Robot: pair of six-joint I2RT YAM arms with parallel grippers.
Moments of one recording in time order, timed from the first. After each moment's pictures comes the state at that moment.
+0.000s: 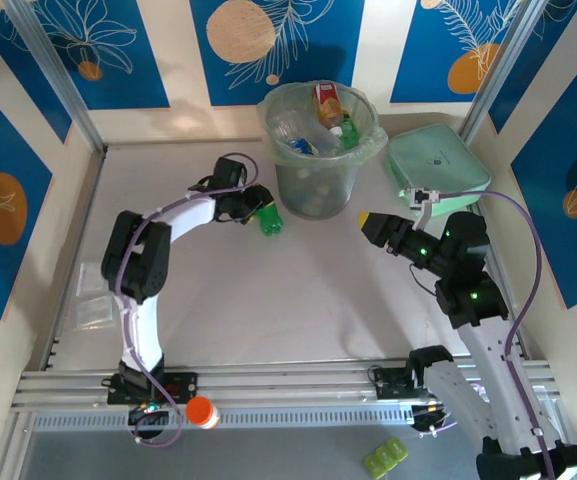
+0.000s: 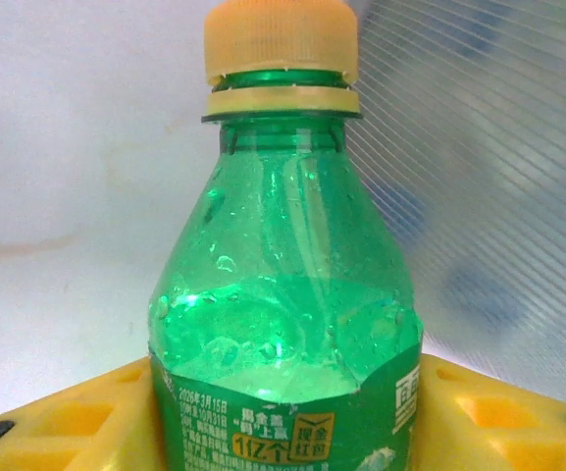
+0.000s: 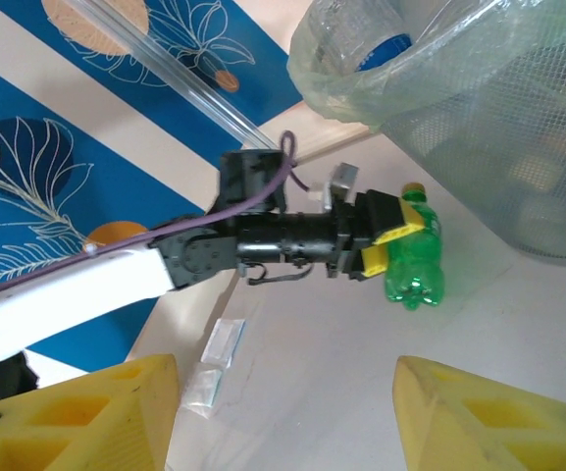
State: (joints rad) left arm -0.38 1.96 1.39 -0.28 0.34 -0.91; right arm 0.18 0.69 0.82 -0.32 -0.60 0.70
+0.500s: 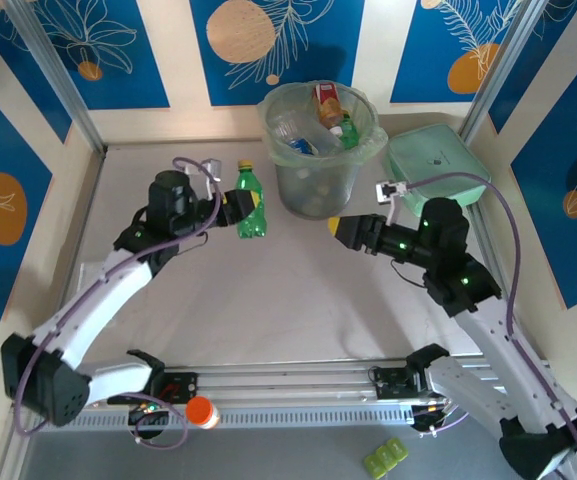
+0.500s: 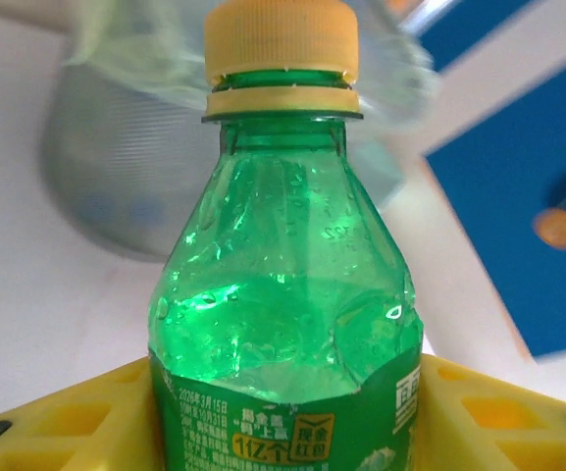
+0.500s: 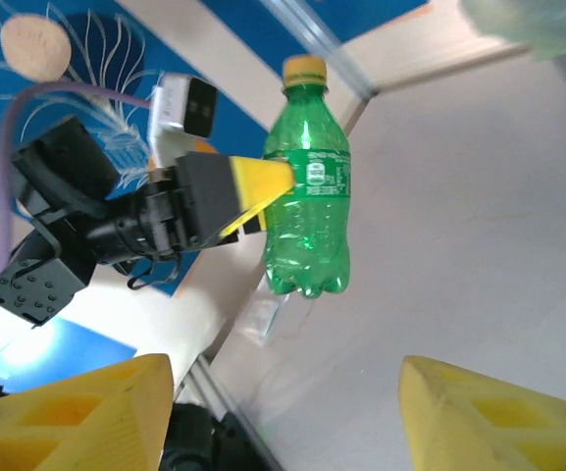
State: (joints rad) left arm -0.46 1.15 1.03 -0.21 0.43 -0.60; right arm 0.44 0.83 0.95 -0.34 -0.60 0.67
